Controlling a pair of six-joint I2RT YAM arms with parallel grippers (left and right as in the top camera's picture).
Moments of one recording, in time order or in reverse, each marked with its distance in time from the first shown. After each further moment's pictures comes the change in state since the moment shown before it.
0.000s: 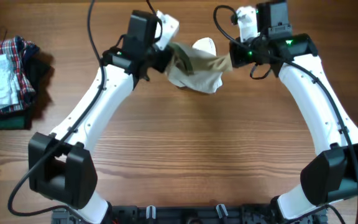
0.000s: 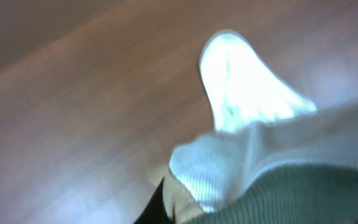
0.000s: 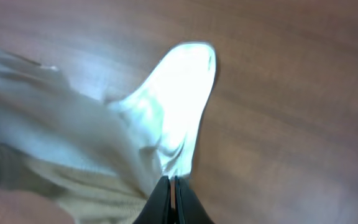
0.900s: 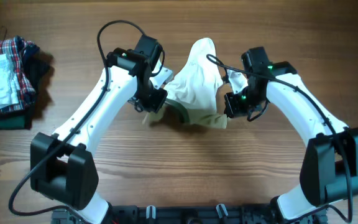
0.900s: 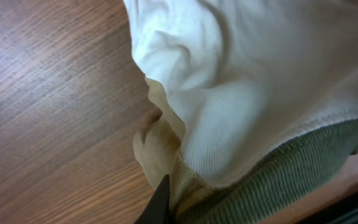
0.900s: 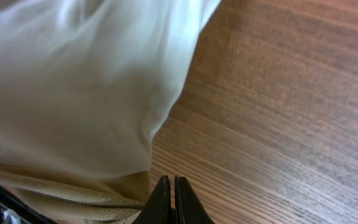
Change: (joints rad) left arm -0.019 0.000 0.000 -0.627 0.082 -0.102; right arm 0.021 0.000 -0.366 -0.156 -0.148 0.041
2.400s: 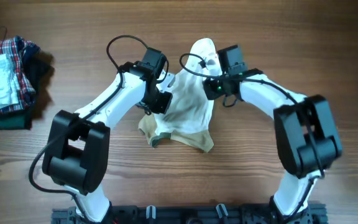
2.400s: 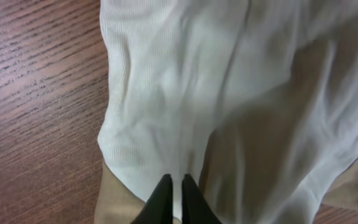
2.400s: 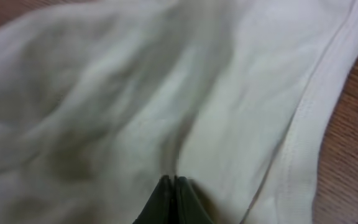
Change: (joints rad) left arm -0.001 0.119 -0.175 0.354 0.047 -0.119; right arm 0.102 0.253 -0.016 0.697 0.130 -0.060
